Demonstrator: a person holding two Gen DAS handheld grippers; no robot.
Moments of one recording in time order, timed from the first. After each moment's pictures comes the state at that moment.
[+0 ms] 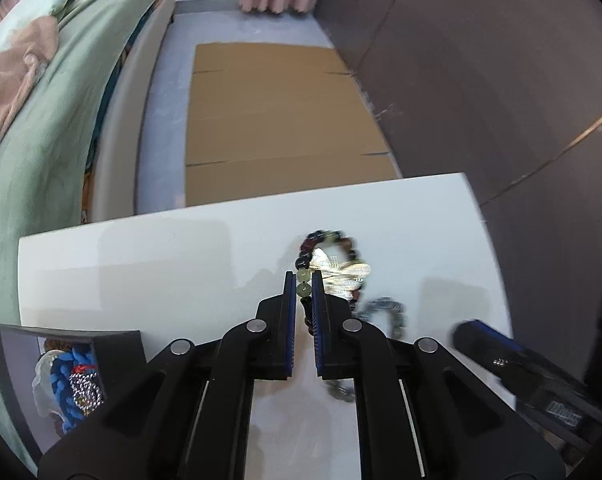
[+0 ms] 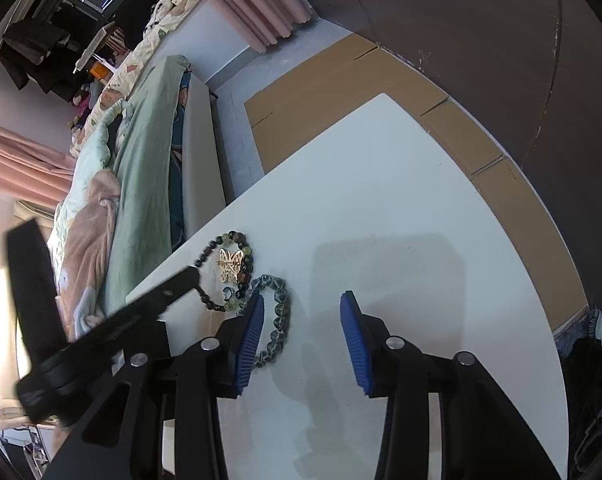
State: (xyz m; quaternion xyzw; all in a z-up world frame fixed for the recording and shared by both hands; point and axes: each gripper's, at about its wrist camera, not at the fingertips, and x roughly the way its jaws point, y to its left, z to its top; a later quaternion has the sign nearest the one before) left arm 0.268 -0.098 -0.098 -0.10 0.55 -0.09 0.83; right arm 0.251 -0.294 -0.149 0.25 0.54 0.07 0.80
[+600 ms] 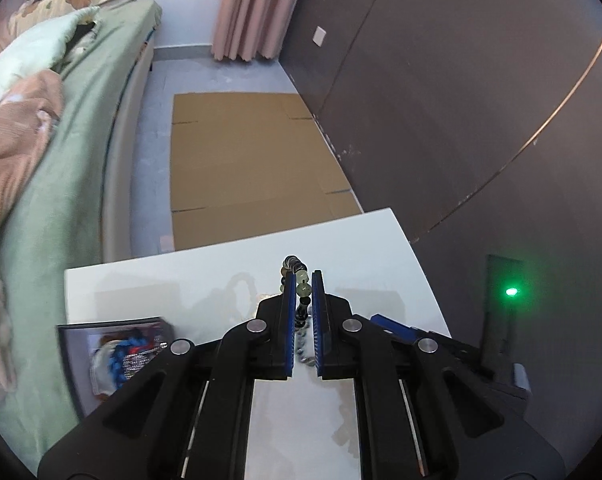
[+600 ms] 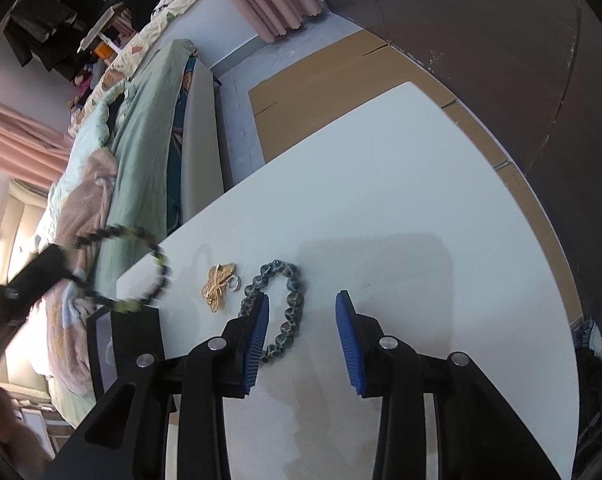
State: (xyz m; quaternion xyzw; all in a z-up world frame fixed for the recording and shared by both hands) left arm 0.226 -0.072 -0.008 -0.11 0.48 -0.13 0.86; right arm 0.253 -0.268 -0.156 0.21 0.55 0.08 0.81
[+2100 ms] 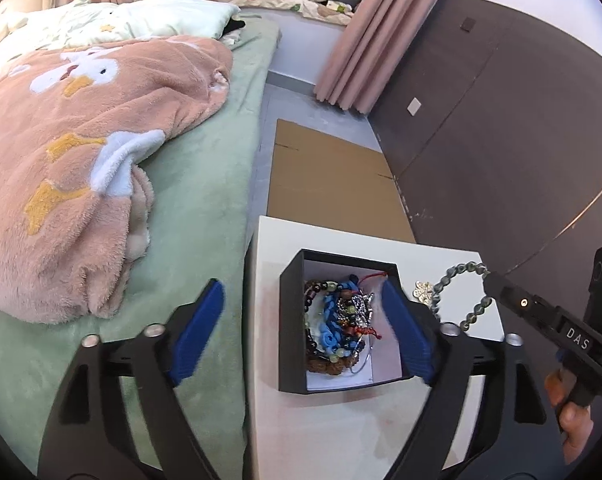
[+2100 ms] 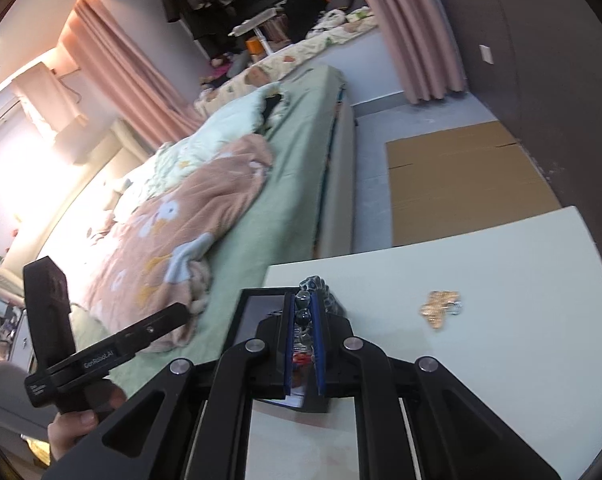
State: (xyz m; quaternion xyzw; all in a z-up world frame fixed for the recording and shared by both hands) left arm 0.113 0.109 -0.041 -0.21 0.40 0.01 0.89; right arm 0.190 -0.136 -0.058 0.13 0.41 0.28 0.86
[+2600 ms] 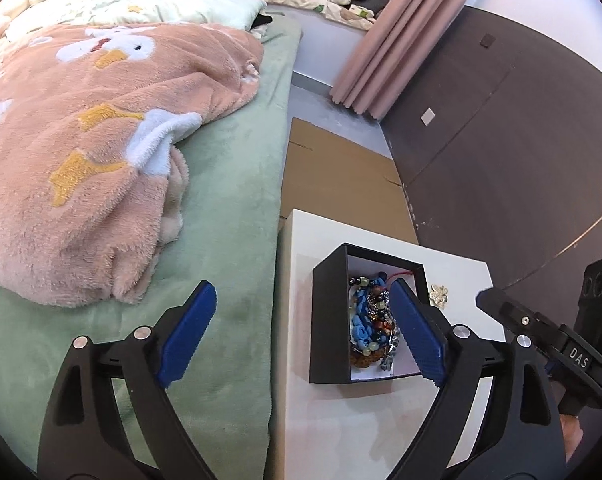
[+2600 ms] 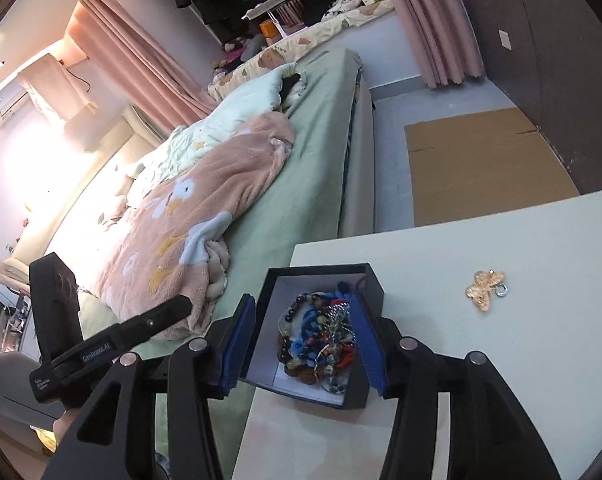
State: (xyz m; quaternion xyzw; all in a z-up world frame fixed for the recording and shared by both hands) left arm 0.099 0.140 -0.055 -0.24 0.40 0.03 0.88; right arm 0.185 -0.105 -0.074 0.14 0.43 0.30 0.84
